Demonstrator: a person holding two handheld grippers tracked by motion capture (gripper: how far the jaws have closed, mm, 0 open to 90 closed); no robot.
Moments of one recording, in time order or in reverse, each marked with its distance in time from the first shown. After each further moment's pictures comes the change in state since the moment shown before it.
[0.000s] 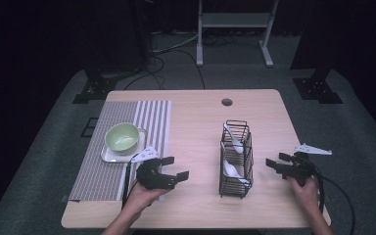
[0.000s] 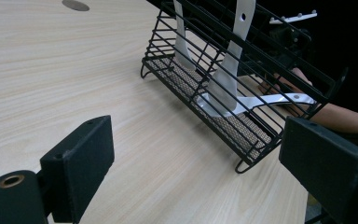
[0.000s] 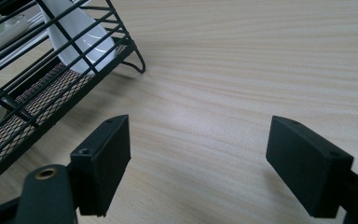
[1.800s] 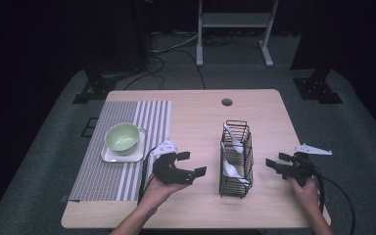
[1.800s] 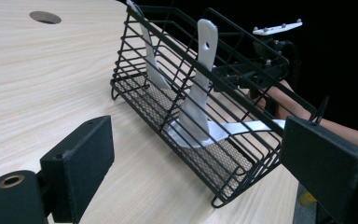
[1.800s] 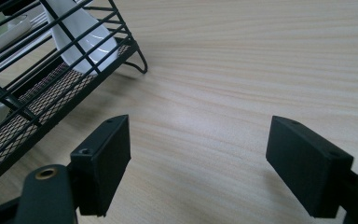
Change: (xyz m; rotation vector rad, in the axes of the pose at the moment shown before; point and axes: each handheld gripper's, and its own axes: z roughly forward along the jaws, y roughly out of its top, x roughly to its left) left arm -0.030 0.027 0.033 0.012 -0.028 0.024; right arm 0.000 0.000 0.000 -0.004 0.006 -0.008
